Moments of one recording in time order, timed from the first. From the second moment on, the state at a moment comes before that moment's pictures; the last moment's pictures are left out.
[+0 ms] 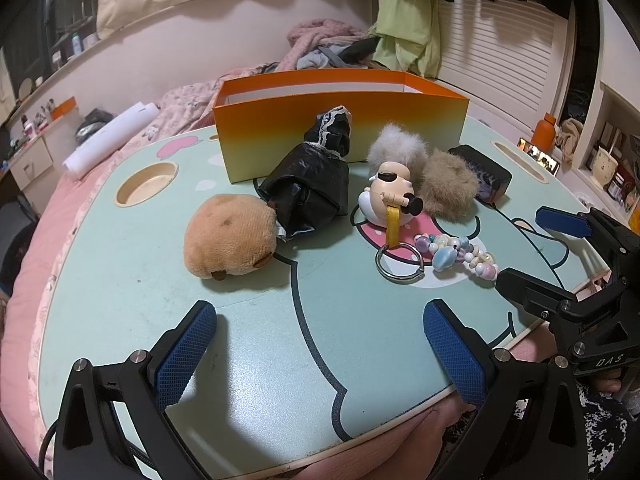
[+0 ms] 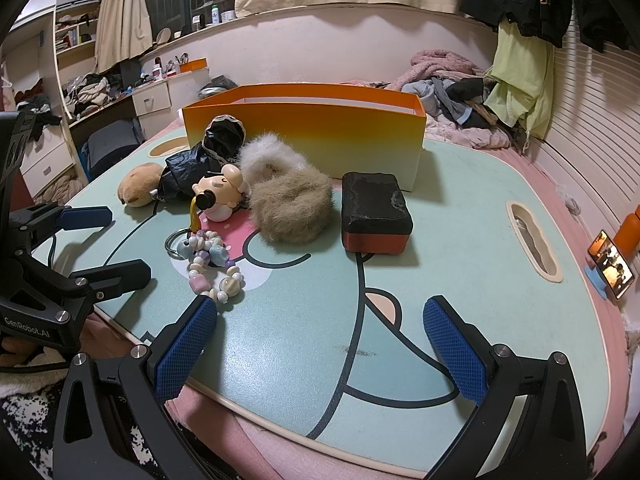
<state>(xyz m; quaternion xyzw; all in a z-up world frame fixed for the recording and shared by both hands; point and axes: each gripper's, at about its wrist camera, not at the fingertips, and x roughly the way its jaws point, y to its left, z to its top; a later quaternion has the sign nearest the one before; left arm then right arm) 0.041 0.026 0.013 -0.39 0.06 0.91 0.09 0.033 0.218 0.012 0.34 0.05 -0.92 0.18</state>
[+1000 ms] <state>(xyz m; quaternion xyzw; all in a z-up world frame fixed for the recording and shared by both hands) 0.043 0.030 0.016 -0.39 0.05 0.92 0.09 -0.078 0.151 0.090 0.33 0.06 -0.93 0.15</state>
